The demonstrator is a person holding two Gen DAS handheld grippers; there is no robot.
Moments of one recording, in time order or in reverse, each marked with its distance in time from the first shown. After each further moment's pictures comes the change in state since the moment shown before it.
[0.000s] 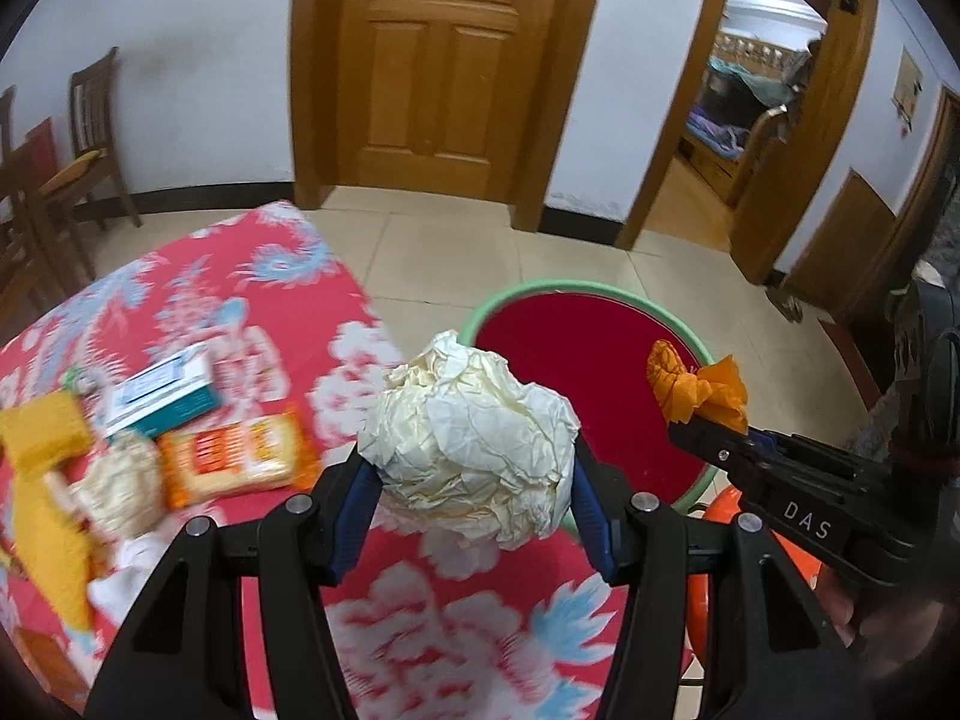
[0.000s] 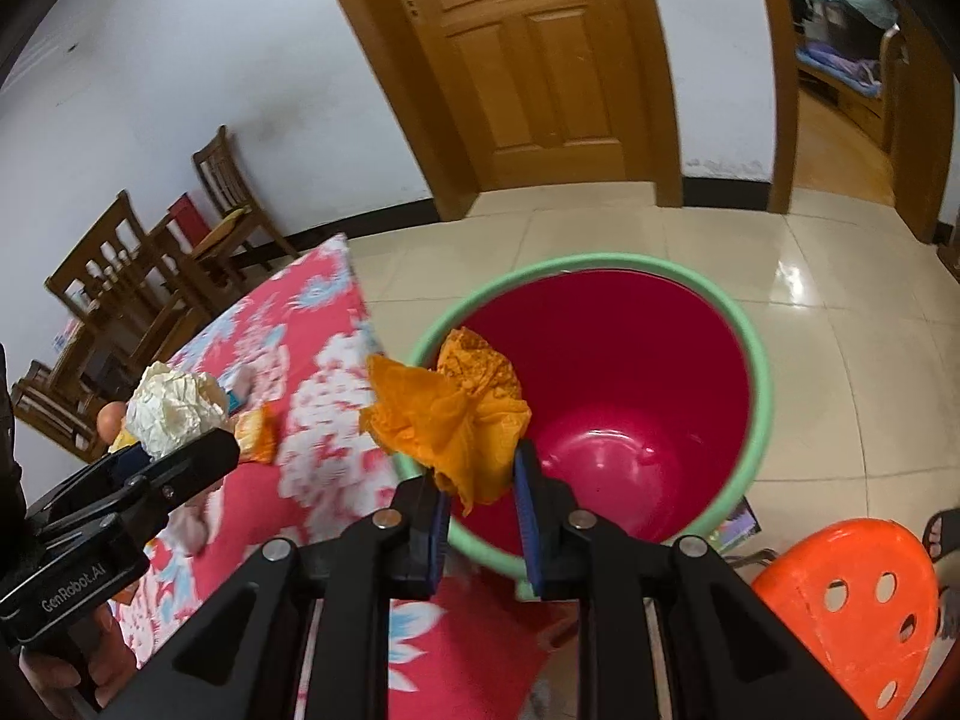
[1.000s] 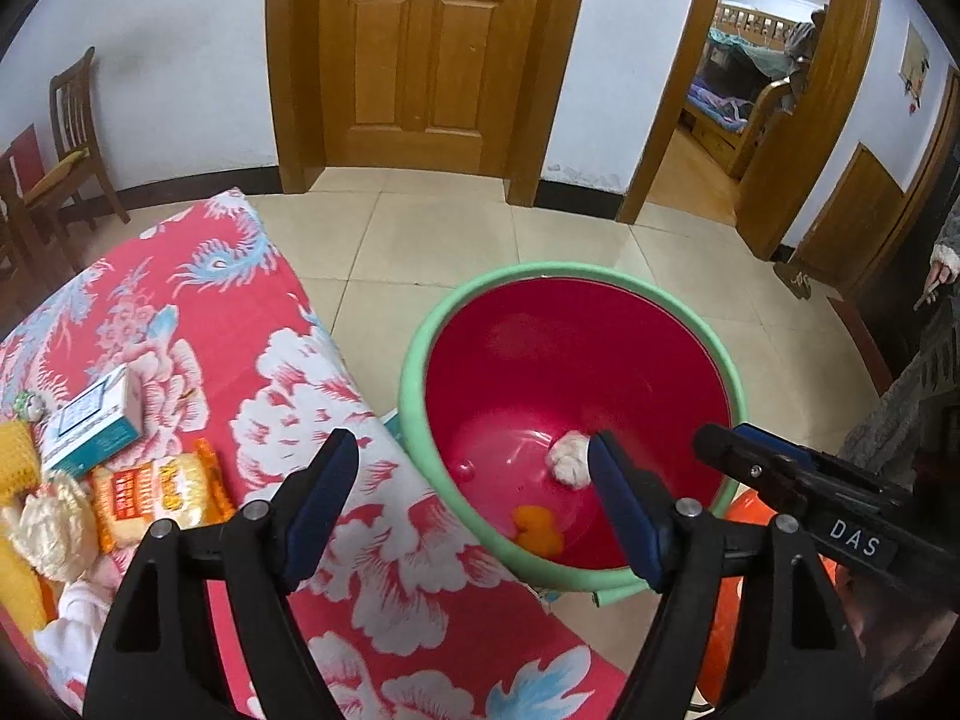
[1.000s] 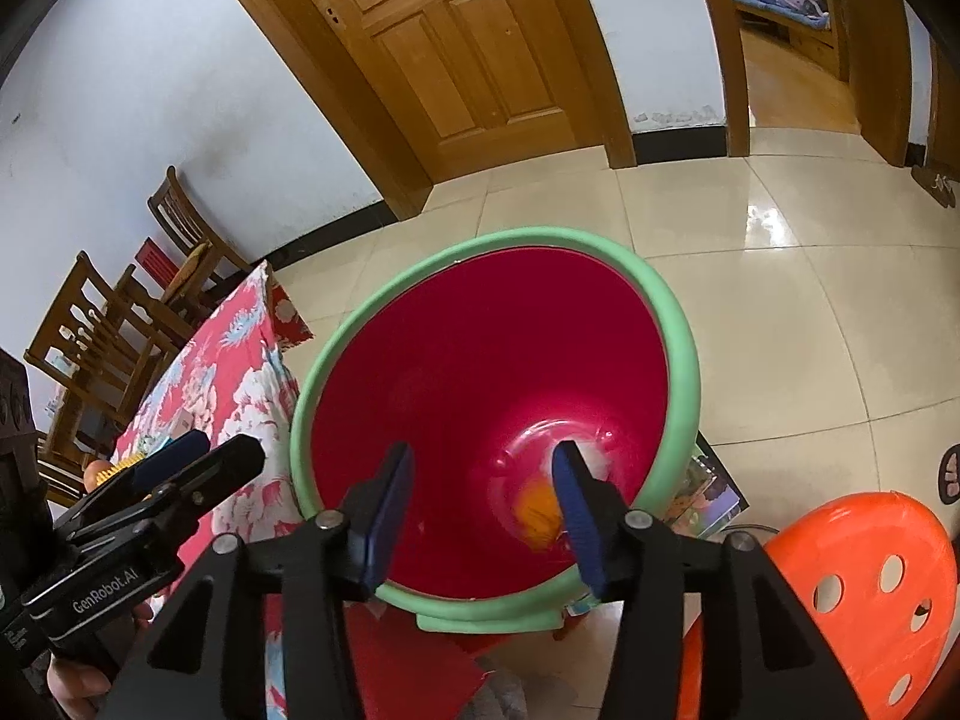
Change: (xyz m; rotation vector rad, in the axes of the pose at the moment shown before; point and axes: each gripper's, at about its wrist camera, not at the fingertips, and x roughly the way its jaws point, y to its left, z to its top) left arm 0.047 -0.023 0.015 0.017 0.051 0.017; right arm 0.014 -0.071 0.003 0.153 0.023 -0.004
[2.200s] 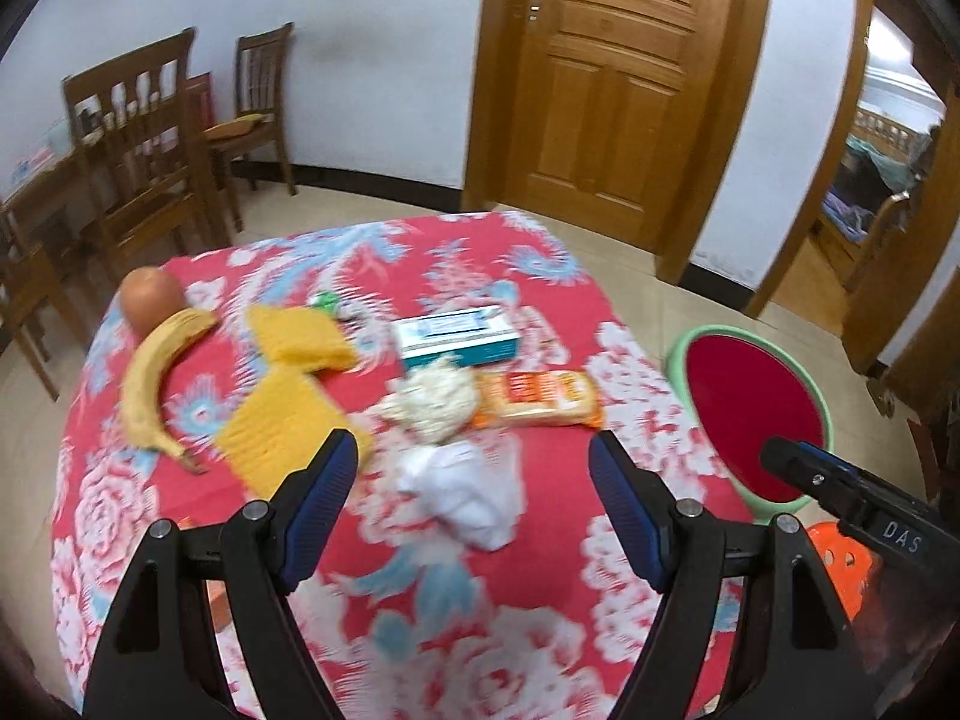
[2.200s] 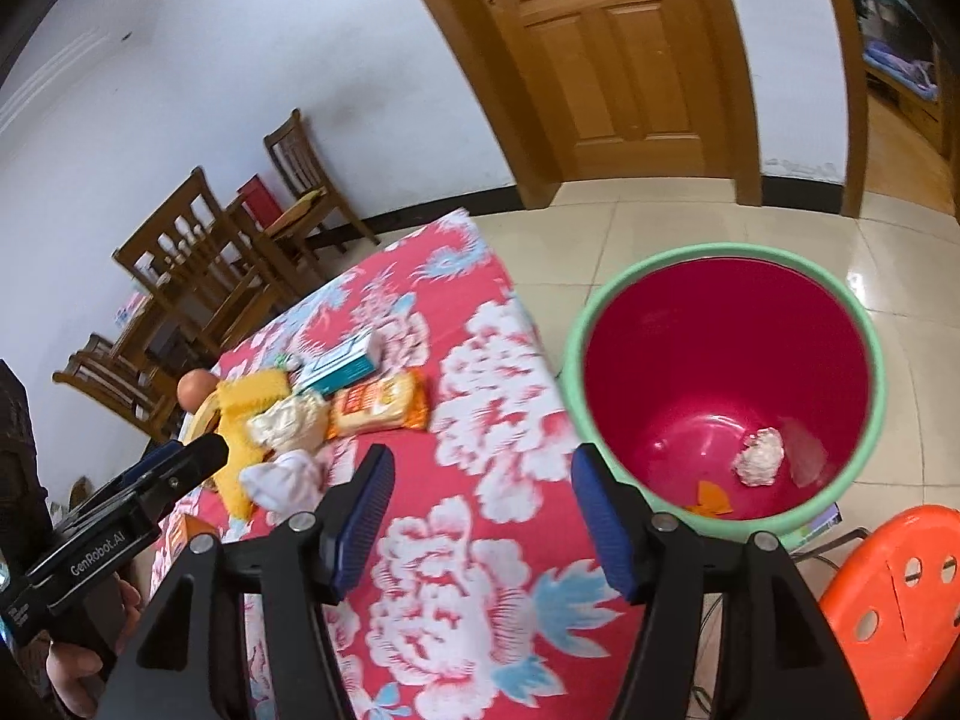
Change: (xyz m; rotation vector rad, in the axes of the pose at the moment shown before) left arm -0.143 0.144 -0.077 -0.264 -0.135 0.276; right arm -0.021 0.152 -0.046 -0.222 0.012 0.174
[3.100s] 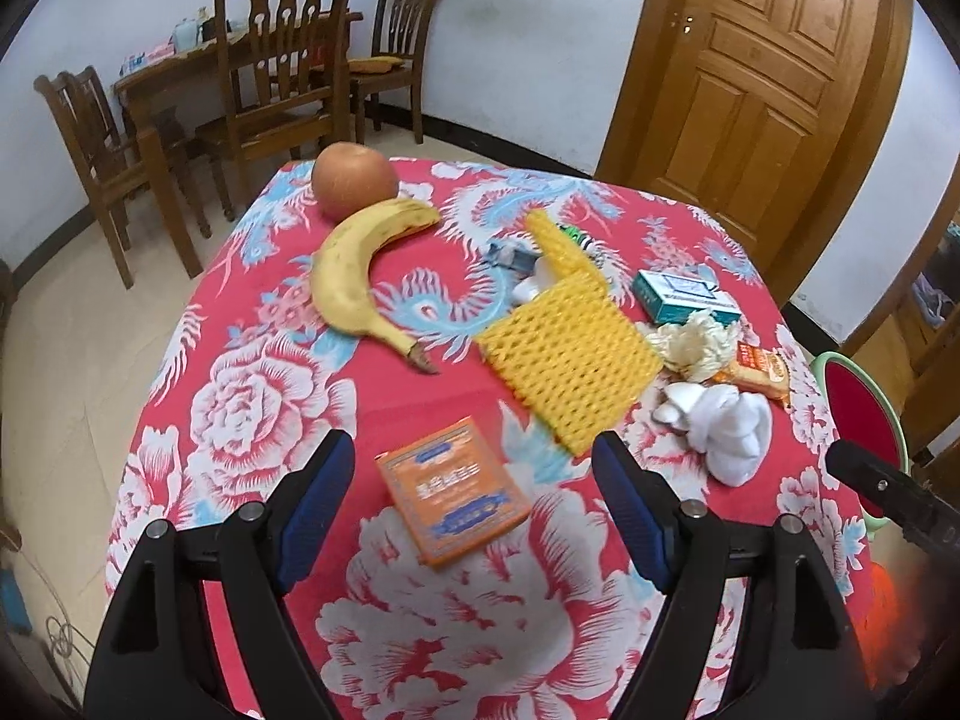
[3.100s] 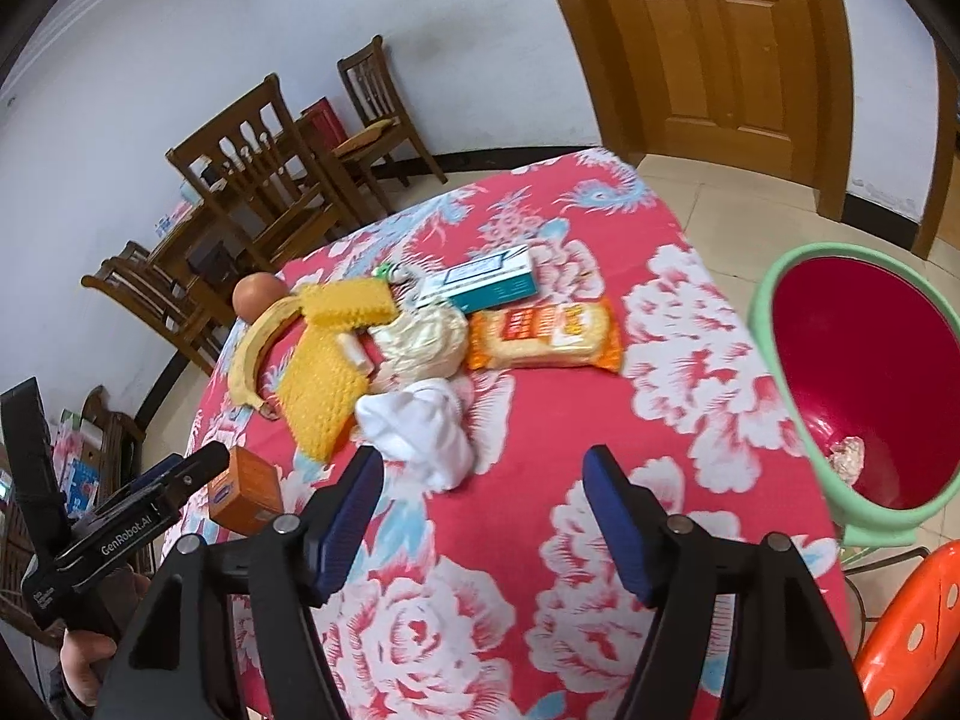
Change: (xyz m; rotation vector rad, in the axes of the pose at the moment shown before) left arm -0.011 0.130 -0.052 -0.230 0.050 0.170; right arm 0.047 0.099 -0.029 -0.158 0.121 0.082
